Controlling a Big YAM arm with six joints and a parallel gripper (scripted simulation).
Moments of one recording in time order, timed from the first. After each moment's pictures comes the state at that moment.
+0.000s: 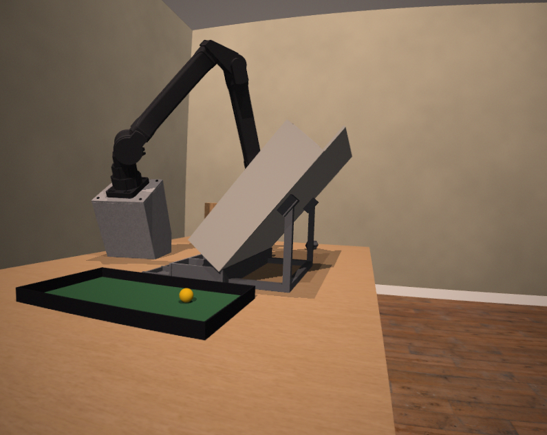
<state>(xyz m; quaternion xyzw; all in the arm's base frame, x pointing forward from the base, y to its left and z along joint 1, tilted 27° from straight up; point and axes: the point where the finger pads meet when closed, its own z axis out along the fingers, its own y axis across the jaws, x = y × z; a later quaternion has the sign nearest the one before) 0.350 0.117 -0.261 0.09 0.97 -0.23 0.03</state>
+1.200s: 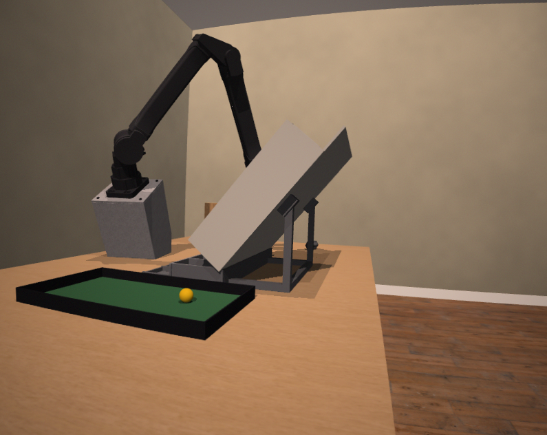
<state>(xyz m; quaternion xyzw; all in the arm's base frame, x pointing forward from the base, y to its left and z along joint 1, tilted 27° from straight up) 0.347 0.131 -0.235 0.08 0.97 -0.24 0.02</state>
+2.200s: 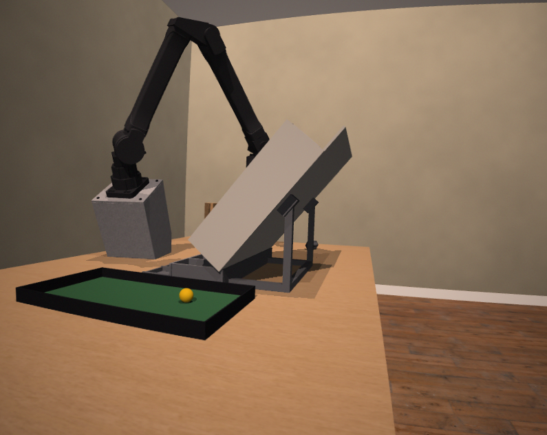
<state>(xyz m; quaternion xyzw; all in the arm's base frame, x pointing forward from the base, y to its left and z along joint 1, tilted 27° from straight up) 0.349 0.174 -0.150 0.08 0.97 -0.23 0.03</state>
